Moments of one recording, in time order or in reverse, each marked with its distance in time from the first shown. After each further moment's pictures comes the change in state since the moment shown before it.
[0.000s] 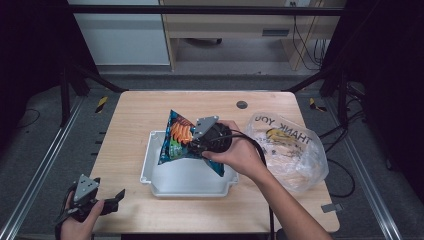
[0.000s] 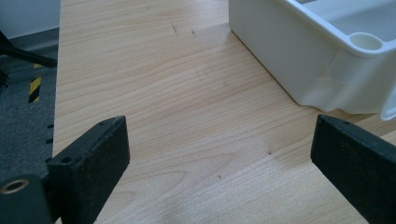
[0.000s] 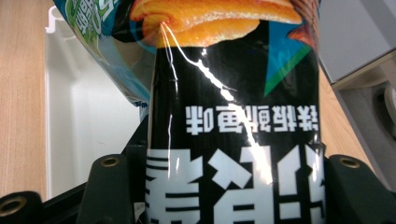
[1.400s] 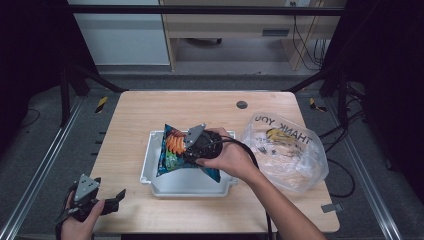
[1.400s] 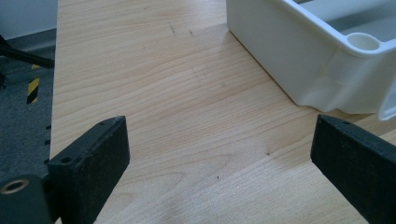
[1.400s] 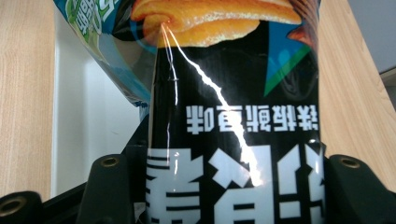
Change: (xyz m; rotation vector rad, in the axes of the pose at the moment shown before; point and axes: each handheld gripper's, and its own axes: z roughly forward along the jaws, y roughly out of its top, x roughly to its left) left arm -0.001 0.001 0.001 -0.003 -0.005 0.003; right arm 0.013 -0.004 0.038 0.060 0.090 -0.041
